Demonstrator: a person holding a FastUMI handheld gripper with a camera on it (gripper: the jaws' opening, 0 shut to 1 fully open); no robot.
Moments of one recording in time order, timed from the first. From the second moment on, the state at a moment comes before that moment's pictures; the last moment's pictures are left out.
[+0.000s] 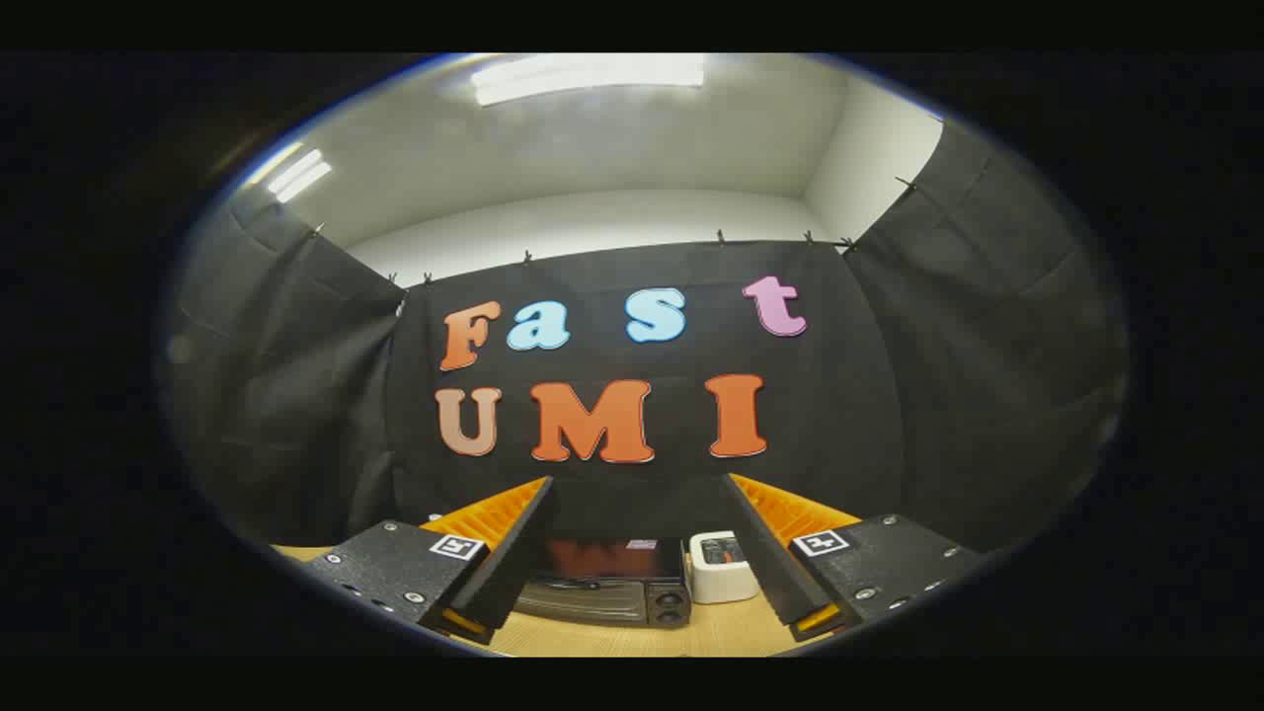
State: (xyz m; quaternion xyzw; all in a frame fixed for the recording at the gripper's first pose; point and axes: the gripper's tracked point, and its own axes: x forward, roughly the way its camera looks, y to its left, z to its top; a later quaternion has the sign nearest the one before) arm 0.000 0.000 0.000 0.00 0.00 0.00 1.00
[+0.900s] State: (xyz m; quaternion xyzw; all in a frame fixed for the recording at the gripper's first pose) arm 0.001 0.008 -0.001 0.01 0.00 0.01 1.00
